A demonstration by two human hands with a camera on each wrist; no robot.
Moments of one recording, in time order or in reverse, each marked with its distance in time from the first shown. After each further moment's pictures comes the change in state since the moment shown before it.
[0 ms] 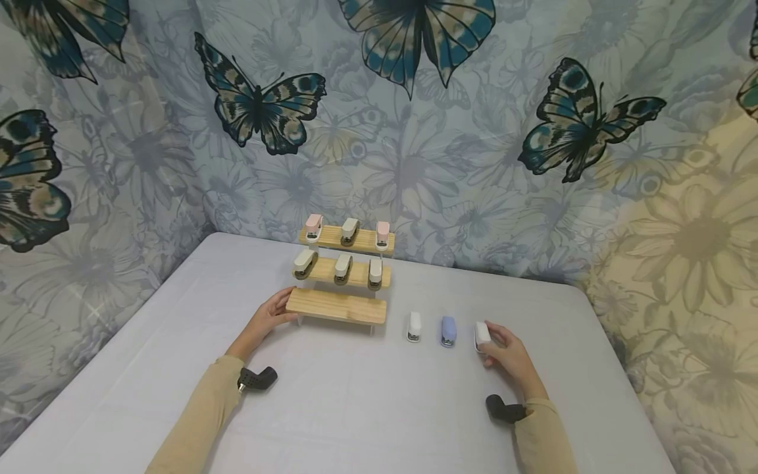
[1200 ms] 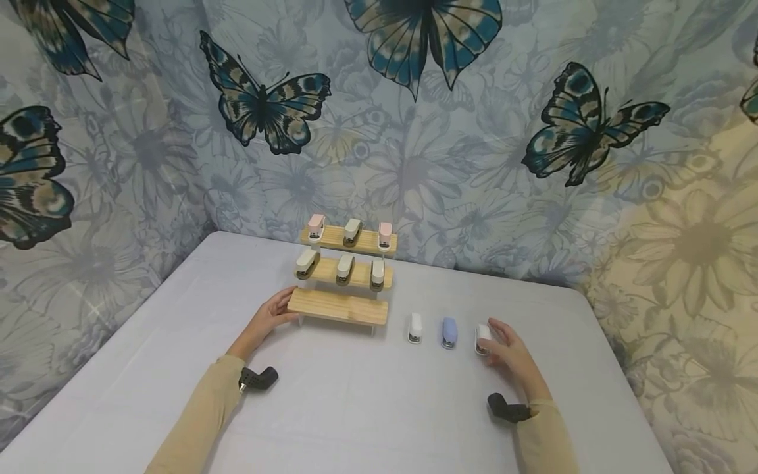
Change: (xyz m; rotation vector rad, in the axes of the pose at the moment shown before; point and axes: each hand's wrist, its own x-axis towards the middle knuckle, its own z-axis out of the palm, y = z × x) left_hand -0.001 0.000 -0.003 -0.018 -0.007 0.014; right_hand 0.004 -0.011 -0.001 -0.047 -0.061 -0.023
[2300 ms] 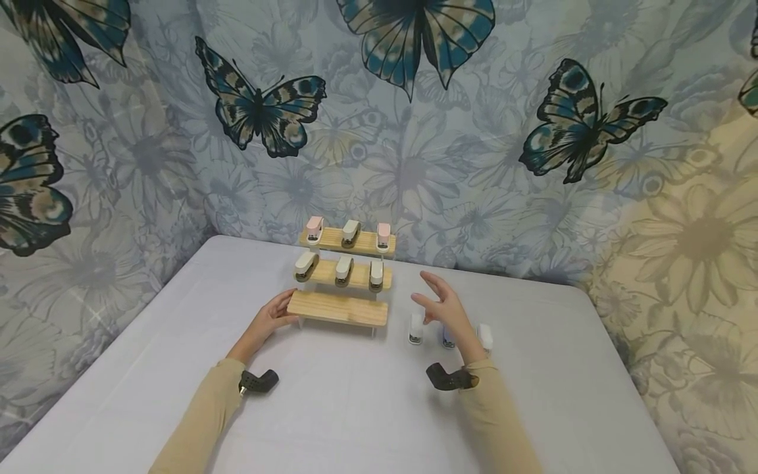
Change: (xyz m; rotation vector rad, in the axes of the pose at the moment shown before) left_hand 0.000 0.003 0.005 0.001 0.049 -0.041; right_hand 0.106 -0.018 0.083 0.096 0.036 -0.262
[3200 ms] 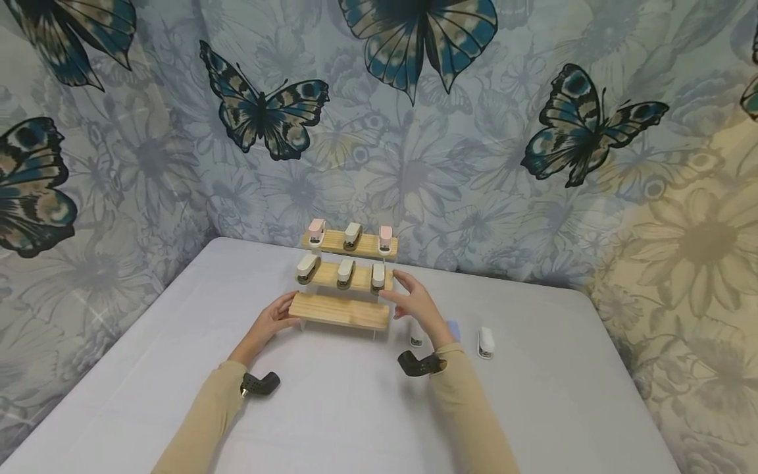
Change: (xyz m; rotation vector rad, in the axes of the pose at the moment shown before) left_hand 0.000 -0.001 -0.002 0.001 -0.047 0.061; right_hand 0.026 -0.028 0.054 0.013 -0.189 0.054
